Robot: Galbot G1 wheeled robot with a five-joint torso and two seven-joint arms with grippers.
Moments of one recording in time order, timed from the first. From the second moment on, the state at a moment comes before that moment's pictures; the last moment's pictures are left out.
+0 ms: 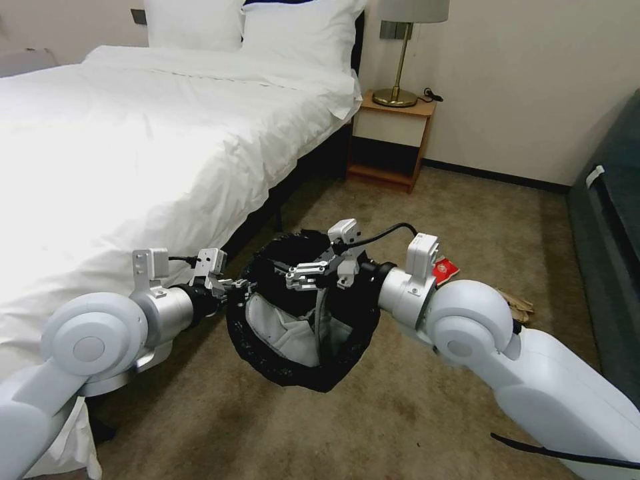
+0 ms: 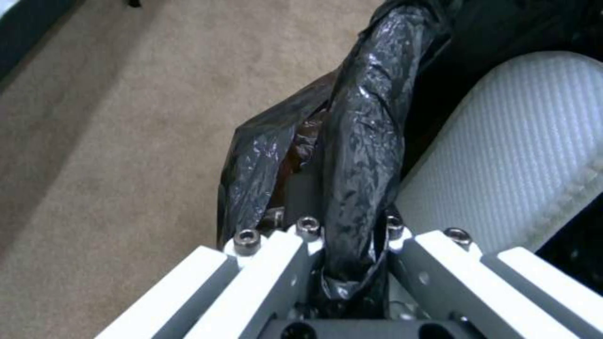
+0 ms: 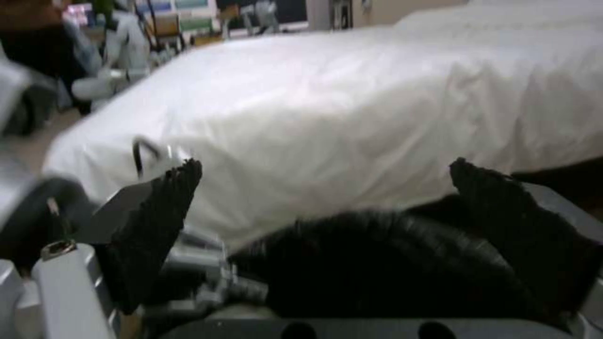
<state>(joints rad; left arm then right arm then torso) 0.99 -0.66 -0.37 -2.30 -1.68 0.74 -0.63 -0.62 0.89 -0.08 2.23 1.05 -0.49 0.08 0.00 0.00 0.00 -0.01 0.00</state>
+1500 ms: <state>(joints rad) 0.90 -0.73 -0.51 -2.20 -1.67 0.74 -0.64 -0.97 0.86 0.37 1.91 0.98 -0.40 0.17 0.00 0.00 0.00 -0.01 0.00</state>
